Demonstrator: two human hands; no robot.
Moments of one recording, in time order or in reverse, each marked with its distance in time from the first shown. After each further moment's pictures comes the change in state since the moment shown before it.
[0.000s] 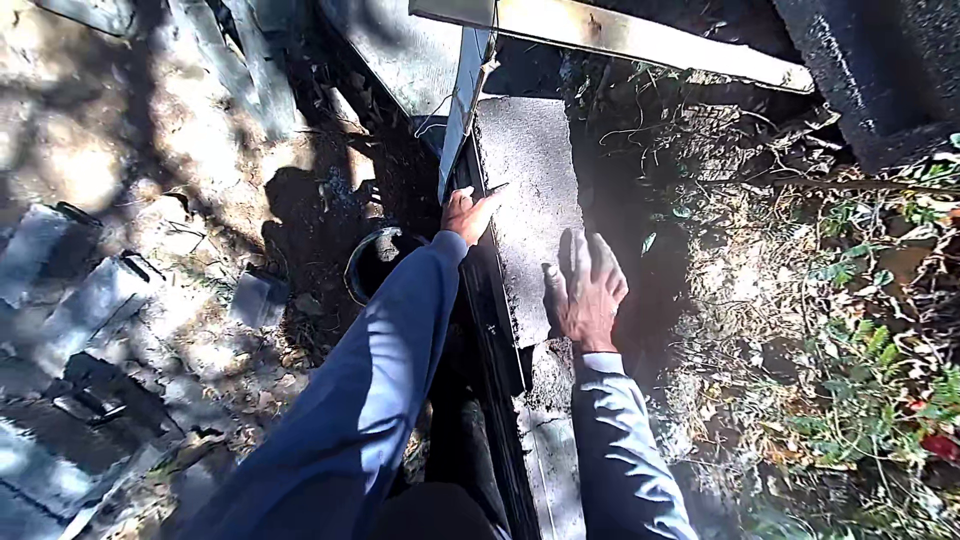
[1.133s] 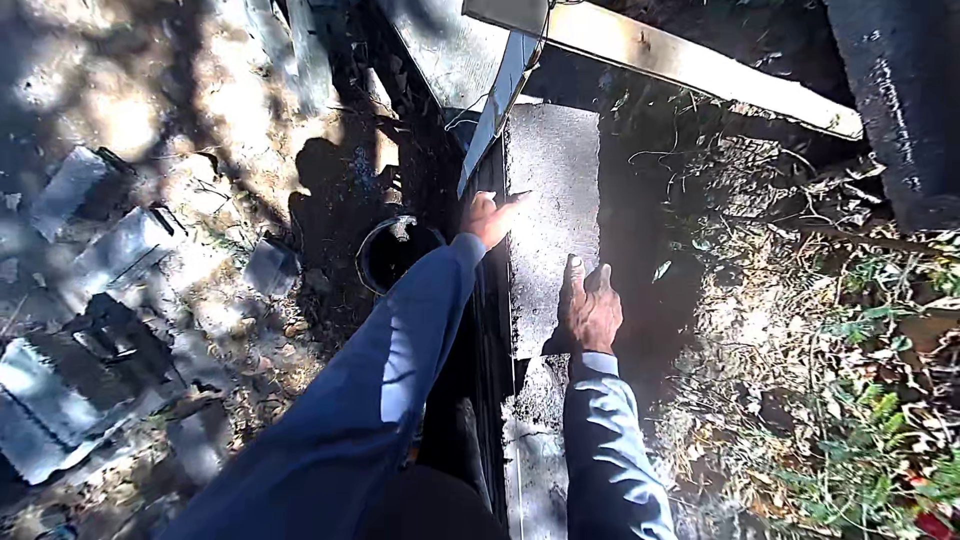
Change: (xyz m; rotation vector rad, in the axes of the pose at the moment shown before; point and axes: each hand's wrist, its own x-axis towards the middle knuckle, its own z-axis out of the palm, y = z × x) left_hand -0.011 0.011 0.006 0.016 0.009 -0.063; right_hand 0.036 -0.013 -0.007 0.041 -0.360 0.406
